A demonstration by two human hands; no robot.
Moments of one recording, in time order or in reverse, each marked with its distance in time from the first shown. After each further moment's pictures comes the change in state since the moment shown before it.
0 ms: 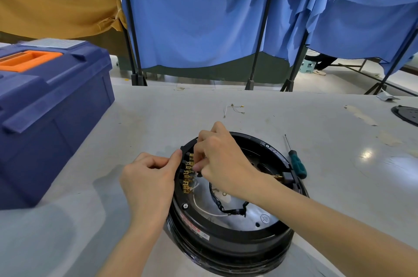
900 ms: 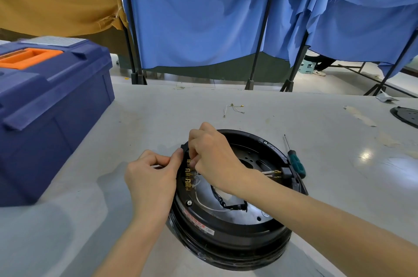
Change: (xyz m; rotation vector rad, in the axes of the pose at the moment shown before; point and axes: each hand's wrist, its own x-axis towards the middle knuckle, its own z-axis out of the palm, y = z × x) left_hand 0.001 -0.007 0.005 -0.049 -0.029 -0.002; right_hand 0.011 -0.006 0.007 0.046 -0.030 -0.004
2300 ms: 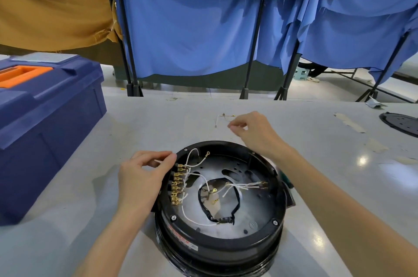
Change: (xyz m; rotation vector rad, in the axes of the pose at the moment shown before) left_hand 0.029 -0.002 0.004 0.006 -0.206 0.052; right_hand 0.007 0.108 -0.060 0.112 0.134 0.397
